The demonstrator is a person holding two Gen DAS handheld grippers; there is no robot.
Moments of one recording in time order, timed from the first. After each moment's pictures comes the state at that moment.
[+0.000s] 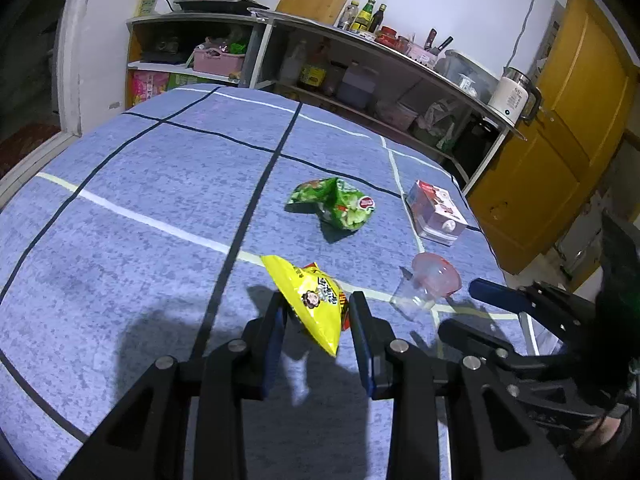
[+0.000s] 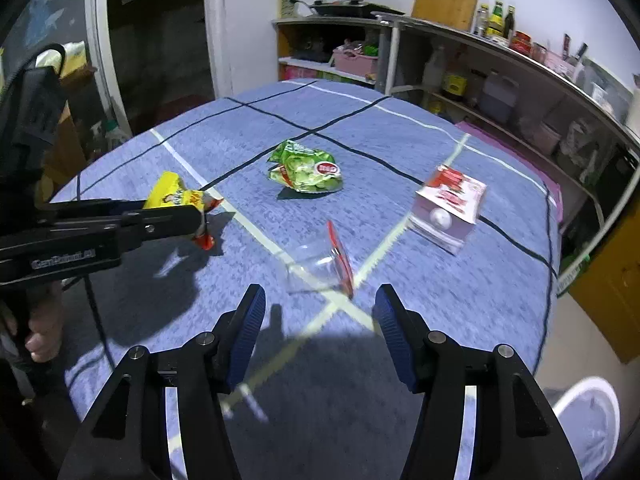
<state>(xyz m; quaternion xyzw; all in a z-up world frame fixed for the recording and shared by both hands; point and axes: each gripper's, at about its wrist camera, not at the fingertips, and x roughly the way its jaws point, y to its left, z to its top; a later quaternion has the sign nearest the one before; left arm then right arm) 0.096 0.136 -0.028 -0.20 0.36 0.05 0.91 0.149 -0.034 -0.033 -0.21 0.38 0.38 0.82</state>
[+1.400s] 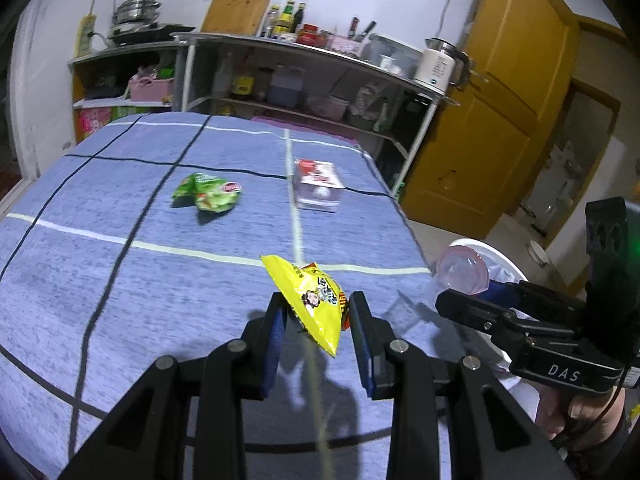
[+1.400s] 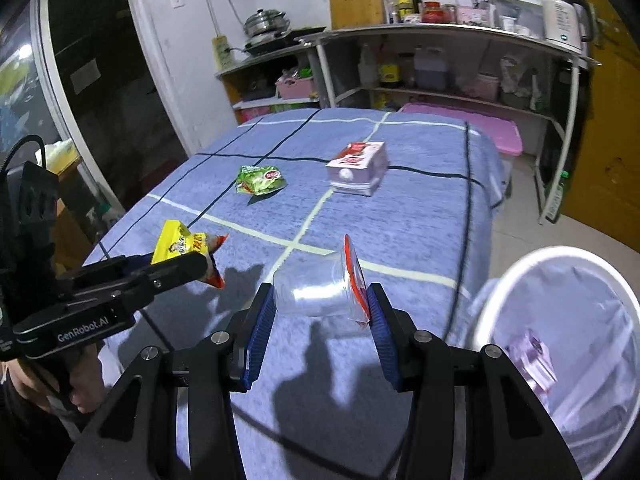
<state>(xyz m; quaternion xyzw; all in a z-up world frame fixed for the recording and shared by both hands) 0.069 0.031 0.007 -0.13 0.35 -0.04 0.93 0.106 -0.150 0.006 -0.04 0.39 0.32 0.86</state>
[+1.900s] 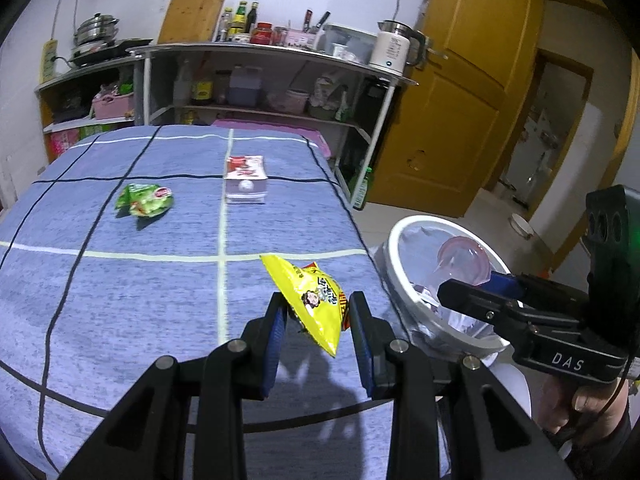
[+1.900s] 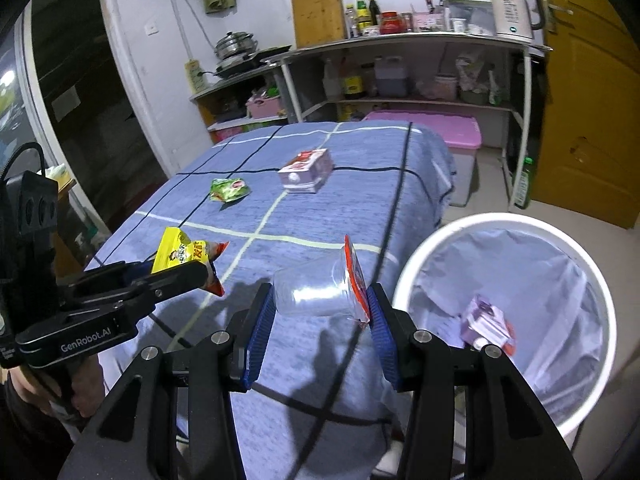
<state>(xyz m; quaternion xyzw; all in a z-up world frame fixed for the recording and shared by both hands) 0.063 -0.033 0.018 -0.09 0.35 -0.08 0.93 0.080 -0.218 0.017 -0.01 0.38 0.28 0.88</state>
